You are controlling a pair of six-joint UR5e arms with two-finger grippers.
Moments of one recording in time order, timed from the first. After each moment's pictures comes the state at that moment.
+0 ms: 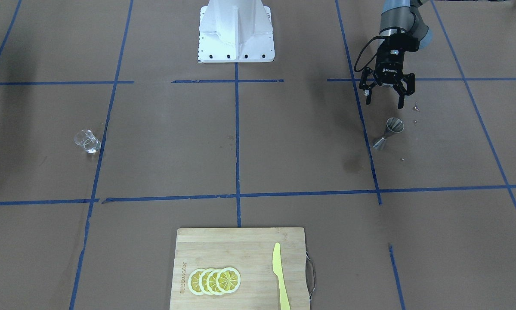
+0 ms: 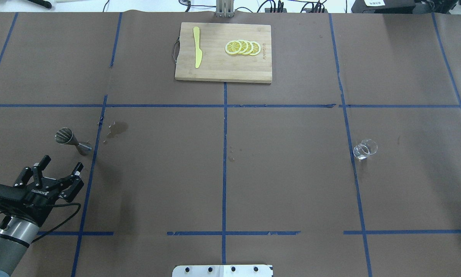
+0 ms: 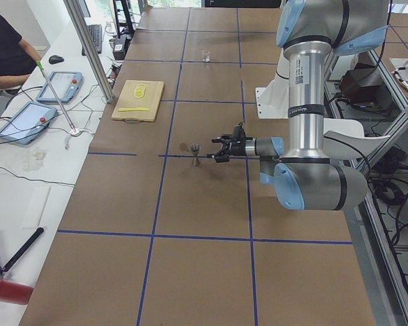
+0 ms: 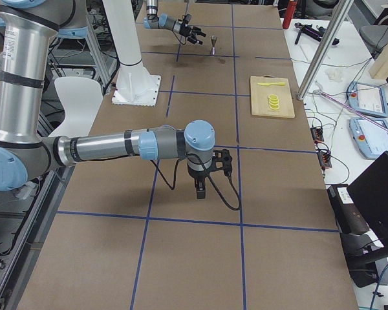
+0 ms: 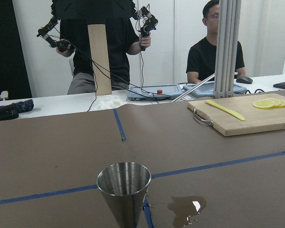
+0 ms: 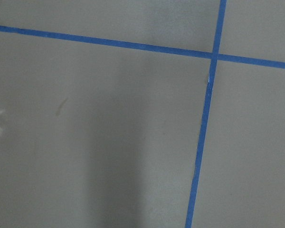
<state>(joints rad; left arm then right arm) -0.04 -1.41 -1.64 -3.01 -0.39 -0.95 1.50 -1.78 1.95 -1.63 2.39 -0.02</state>
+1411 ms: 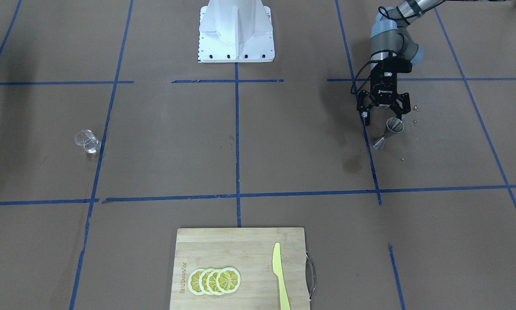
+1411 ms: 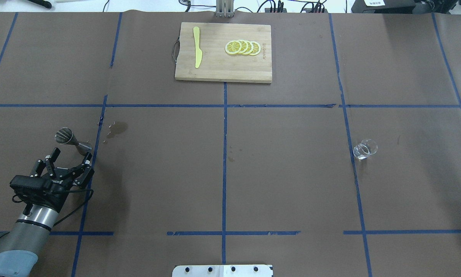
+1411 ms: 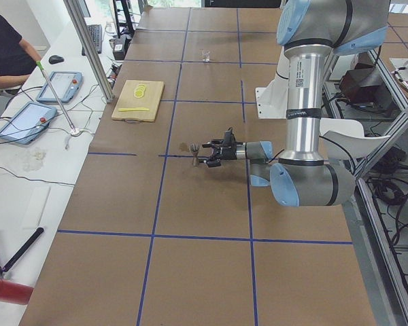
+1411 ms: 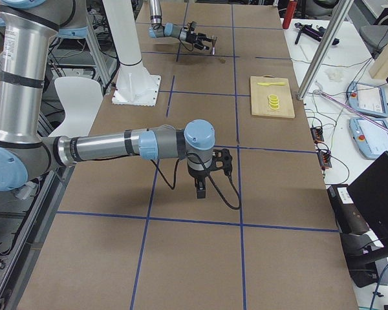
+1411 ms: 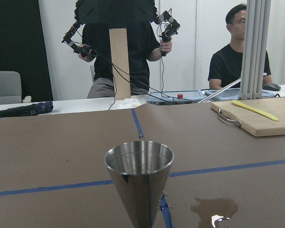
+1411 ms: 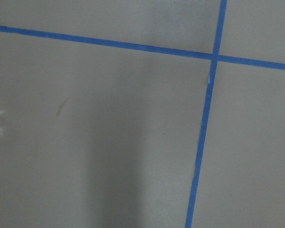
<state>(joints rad) -0.14 -1.54 -1.48 -2.98 -0.41 -1.01 1.50 -1.78 1.95 -1.63 2.39 -0.02</state>
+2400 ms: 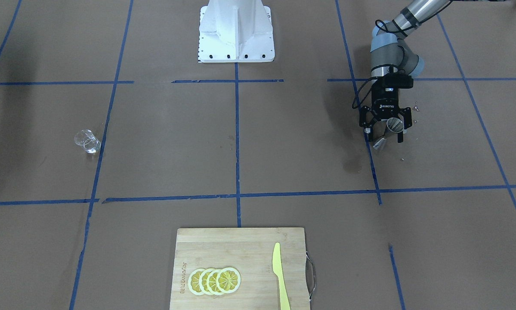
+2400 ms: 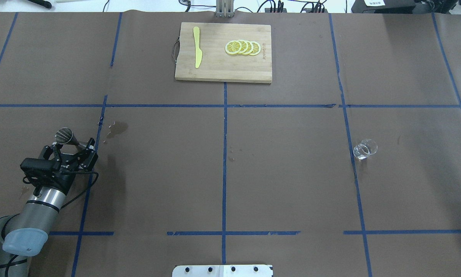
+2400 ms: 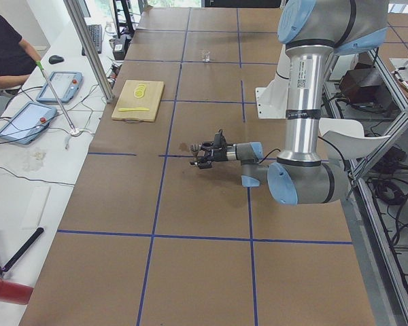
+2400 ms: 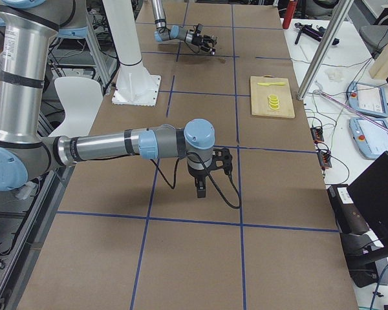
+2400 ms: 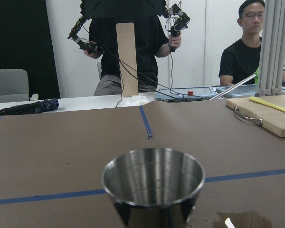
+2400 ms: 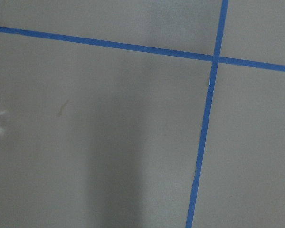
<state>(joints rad) -0.22 -1.60 -1.40 -2.98 -0.49 -1.01 1.50 -1.78 1.95 -1.63 2.39 -0.02</state>
